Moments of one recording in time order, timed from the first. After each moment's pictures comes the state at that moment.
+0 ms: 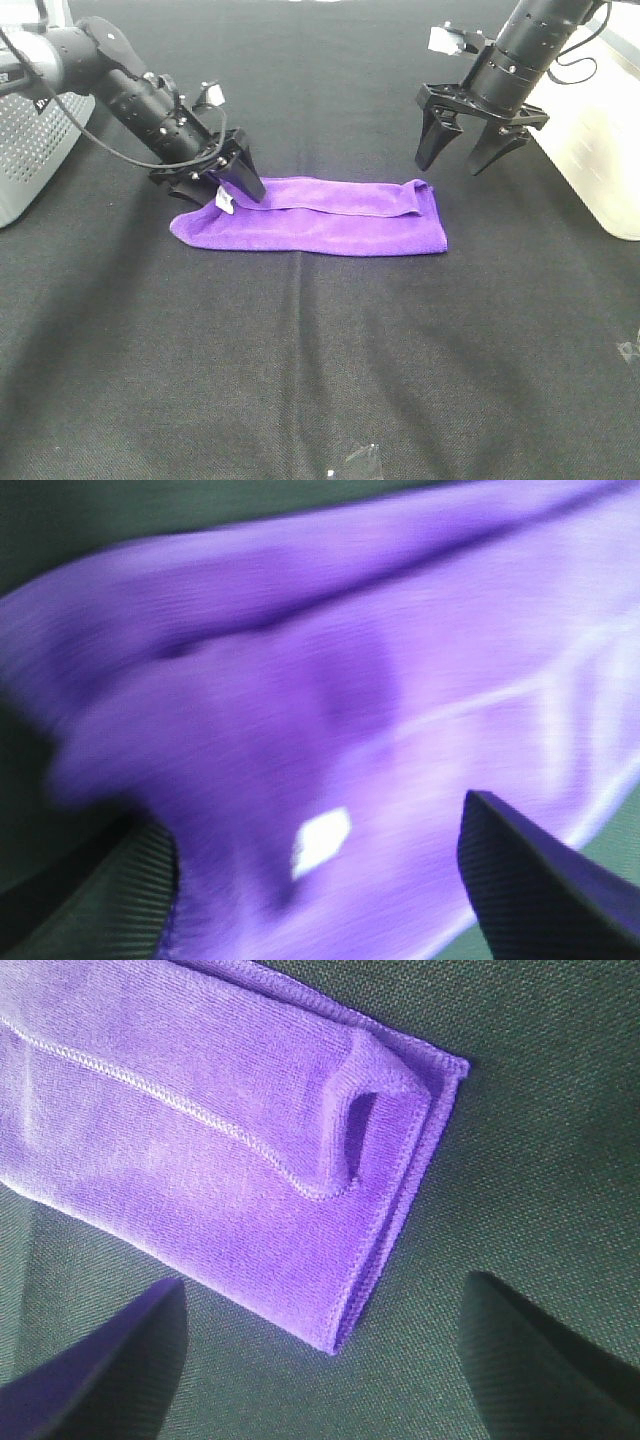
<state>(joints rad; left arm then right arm) -0.17 2.66 -2.23 -0.68 1.22 0.36 0.14 2.30 -1.97 0.38 1.22 -0.24</state>
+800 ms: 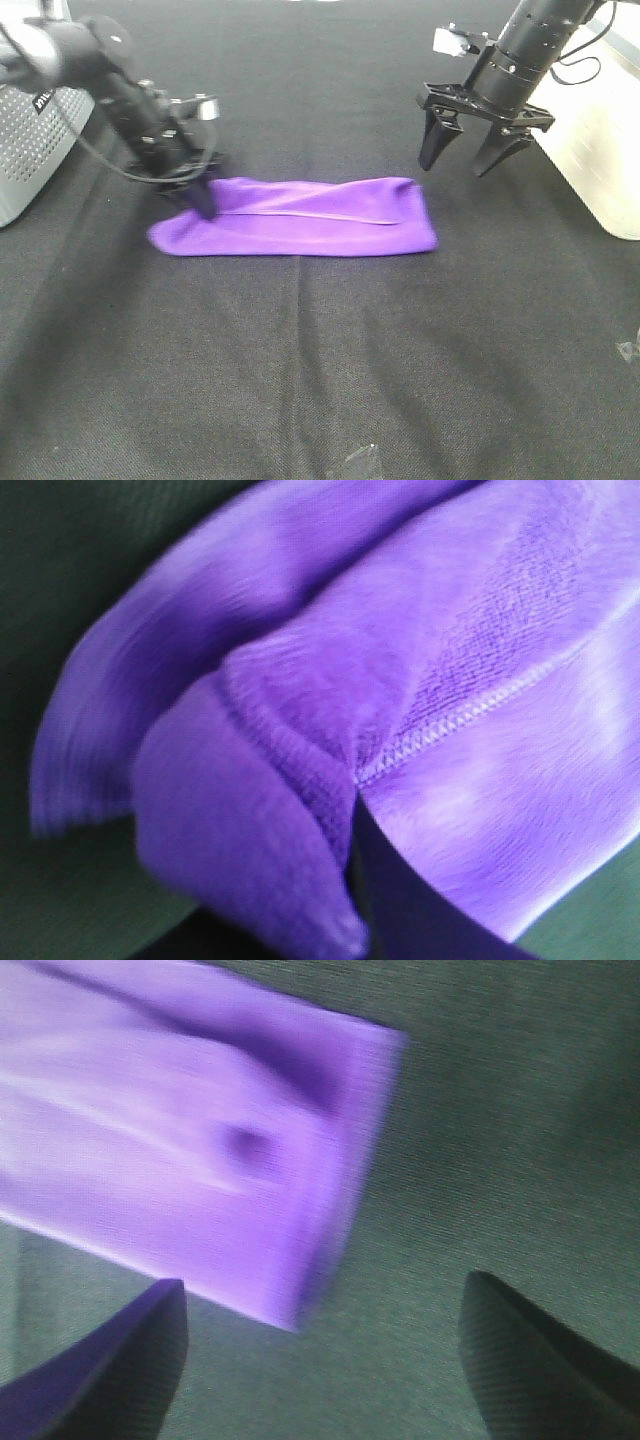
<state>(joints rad) -0.14 2.55 -2.13 -0.41 1.20 0.40 0.14 2.30 -1.97 0.34 1.22 -0.16</state>
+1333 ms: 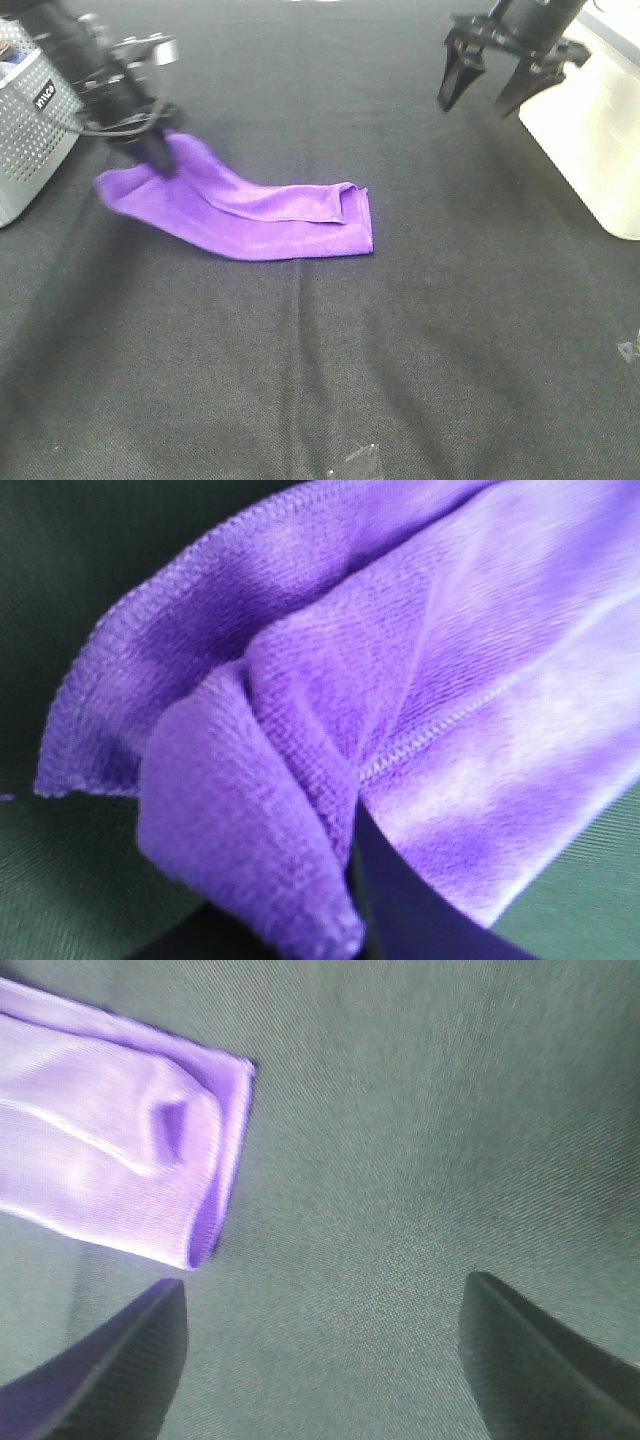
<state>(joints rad) -0.16 2.37 -2.06 -0.39 1.21 0.44 0.14 2.13 -1.97 0.31 1.22 -0.13</state>
